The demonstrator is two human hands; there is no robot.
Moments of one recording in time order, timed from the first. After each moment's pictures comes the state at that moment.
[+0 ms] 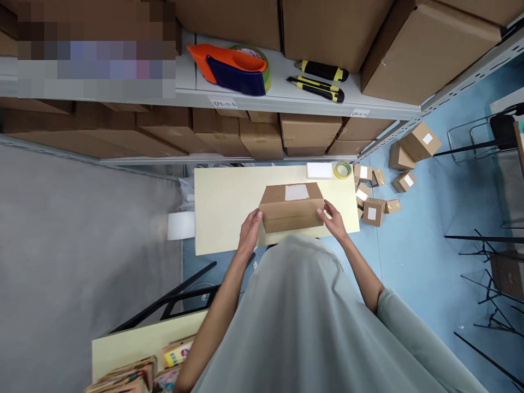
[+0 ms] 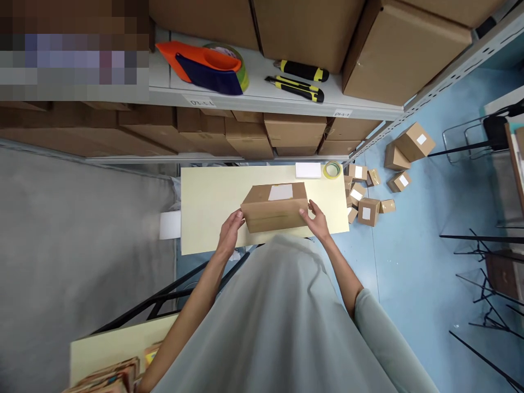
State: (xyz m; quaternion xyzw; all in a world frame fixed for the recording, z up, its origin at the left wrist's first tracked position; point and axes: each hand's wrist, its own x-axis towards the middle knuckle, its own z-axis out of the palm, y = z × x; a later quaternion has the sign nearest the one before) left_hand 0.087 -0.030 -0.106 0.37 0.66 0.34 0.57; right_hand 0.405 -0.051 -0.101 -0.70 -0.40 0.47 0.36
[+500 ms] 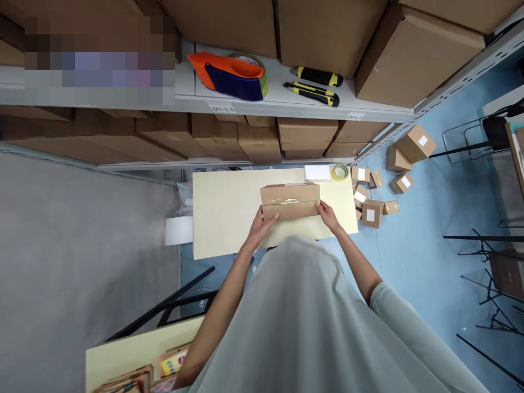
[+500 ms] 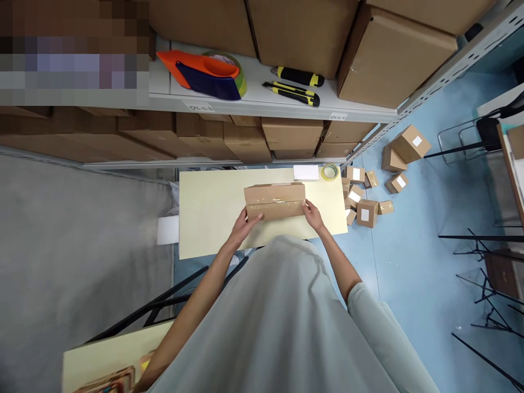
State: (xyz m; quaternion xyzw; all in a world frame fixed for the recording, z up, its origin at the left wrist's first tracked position) left_hand 0.110 -0.007 -0.129 0.42 0.61 0.29 0.61; right_hand 0.408 -0.019 -0.123 -0.67 -0.43 0.50 0.34
